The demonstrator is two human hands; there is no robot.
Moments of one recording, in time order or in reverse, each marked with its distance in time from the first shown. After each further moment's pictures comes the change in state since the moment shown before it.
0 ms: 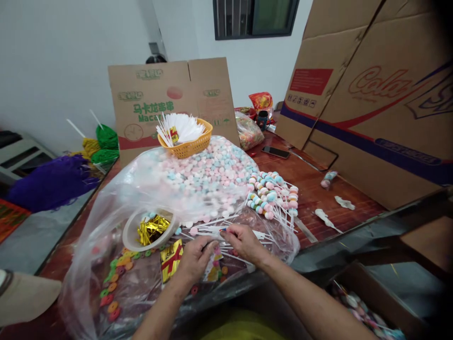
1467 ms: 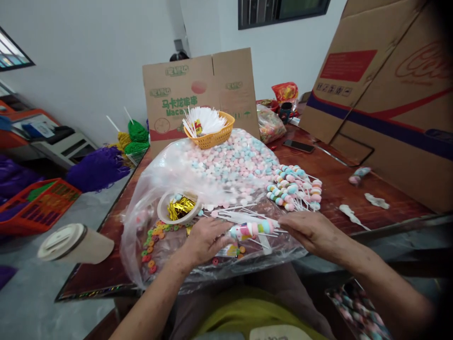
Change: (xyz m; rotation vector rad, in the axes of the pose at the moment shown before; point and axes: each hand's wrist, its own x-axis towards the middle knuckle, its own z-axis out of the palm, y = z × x) left_hand -0.022 0.032 -0.053 0.469 -0.173 0.352; right_hand -0.053 -0.019 -0.107 -0.480 -0.036 -0.296
